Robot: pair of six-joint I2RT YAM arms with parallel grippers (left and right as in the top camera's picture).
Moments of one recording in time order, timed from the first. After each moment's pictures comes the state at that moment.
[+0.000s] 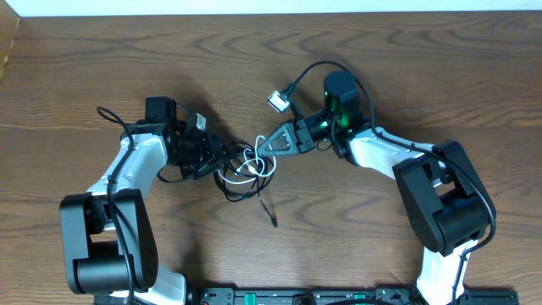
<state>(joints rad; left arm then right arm) 0.07 1.71 0.97 -0.69 0.62 -0.34 0.47 2.02 1.09 0.68 -1.55 0.90</state>
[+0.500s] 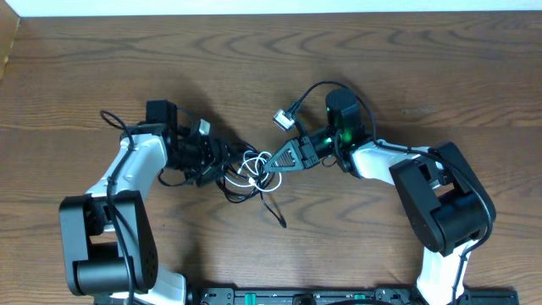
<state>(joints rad) 0.07 1.70 0.97 -0.80 0.72 -0.36 0.47 2.02 0.97 0.68 -1.55 0.86</state>
